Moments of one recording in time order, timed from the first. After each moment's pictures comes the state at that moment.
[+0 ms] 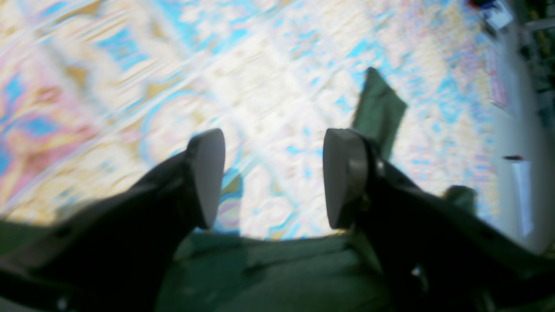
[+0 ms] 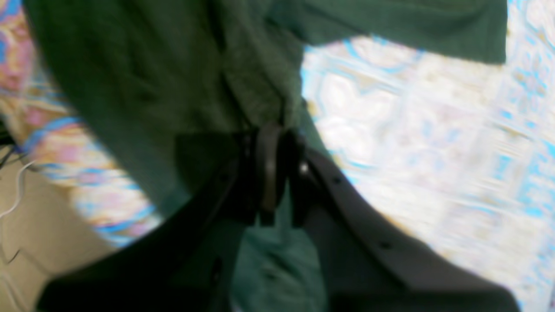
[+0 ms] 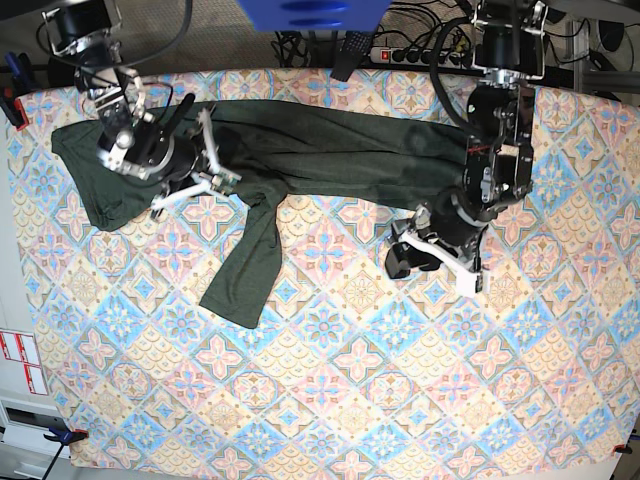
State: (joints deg) left arm 2.5 -10.3 1.8 93.7 -41.5 0.9 40.4; right arm -14.3 26.6 -16.1 106.4 3.0 40.9 -47.1
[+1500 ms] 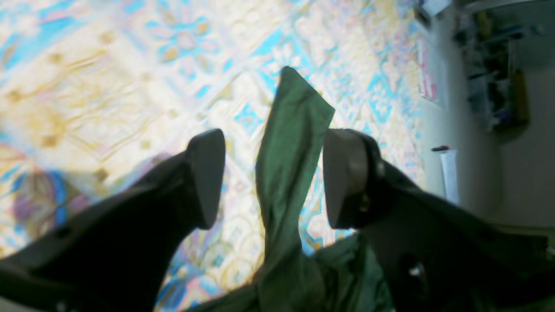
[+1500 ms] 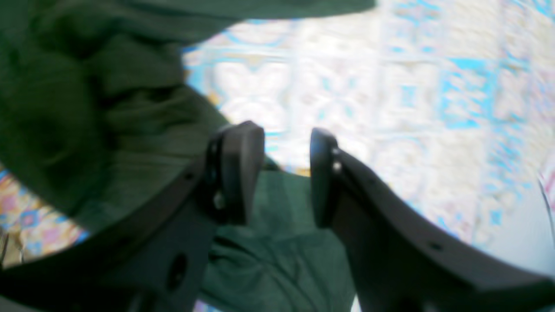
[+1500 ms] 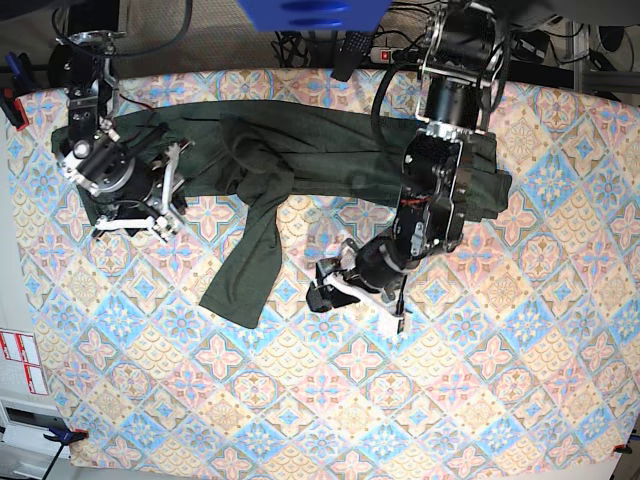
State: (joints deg) left arm -11.2 1.5 8.2 75.7 -41.6 0.9 39.7; right arm -13.0 18.2 7.2 109.5 3.2 41.5 -49.5
